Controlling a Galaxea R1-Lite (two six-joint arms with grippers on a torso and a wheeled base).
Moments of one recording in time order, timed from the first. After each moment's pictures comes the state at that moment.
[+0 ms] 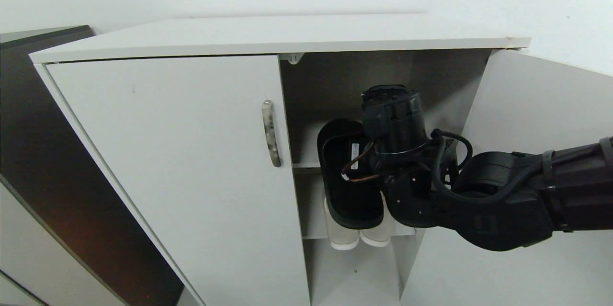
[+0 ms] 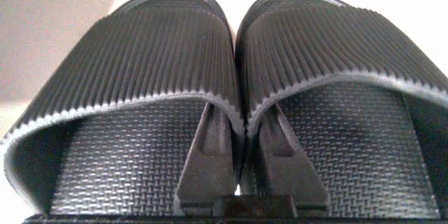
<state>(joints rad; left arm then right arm) 0.00 0.00 0.00 0.00 -0.02 0.02 0.88 1.92 -1.32 -0.32 -0.80 0.27</state>
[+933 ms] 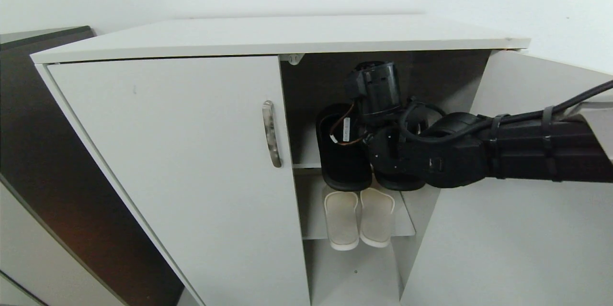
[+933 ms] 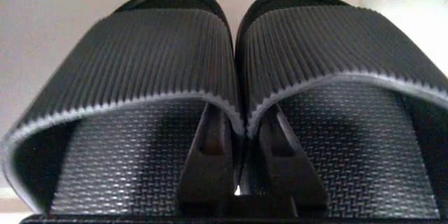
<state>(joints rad) 0.00 0.00 0.00 0.00 -0.02 0.01 0.78 2.08 -1.69 -0.10 -0.76 0.26</state>
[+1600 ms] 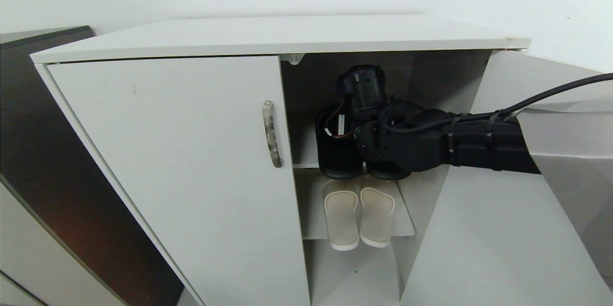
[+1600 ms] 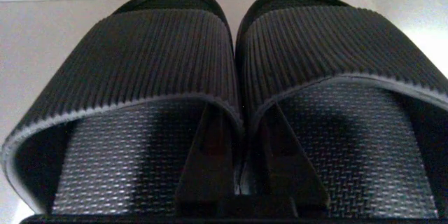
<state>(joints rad) 0.00 0.00 0.00 0.00 -0.02 0.01 0.74 2.23 -1.91 -0.02 -0.73 0.27</state>
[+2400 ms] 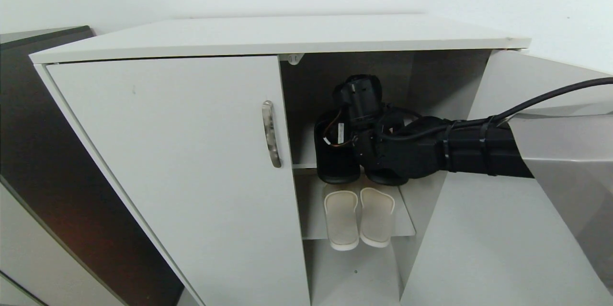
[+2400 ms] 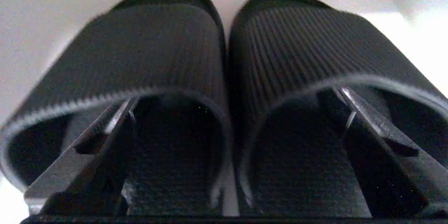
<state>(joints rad) 0.00 0.00 0.00 0.00 -0.02 0.01 0.76 2.22 -1.86 -0.02 -0.75 0.27</state>
